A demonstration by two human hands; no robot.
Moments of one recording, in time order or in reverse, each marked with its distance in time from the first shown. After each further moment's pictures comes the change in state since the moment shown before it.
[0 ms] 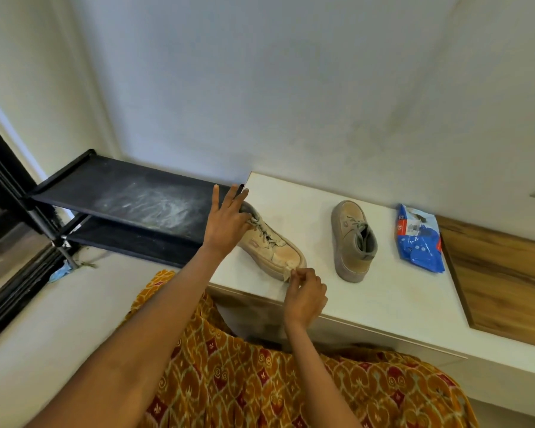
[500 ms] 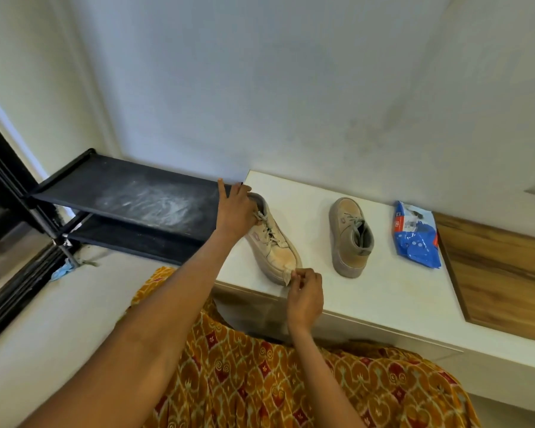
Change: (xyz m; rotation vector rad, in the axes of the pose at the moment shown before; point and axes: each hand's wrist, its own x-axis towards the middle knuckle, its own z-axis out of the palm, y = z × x) left_hand 0.028 0.020 -0.007 0.015 -0.199 -0.101; right_hand -0.007 0.010 -0.015 0.097 -0.100 -0.023
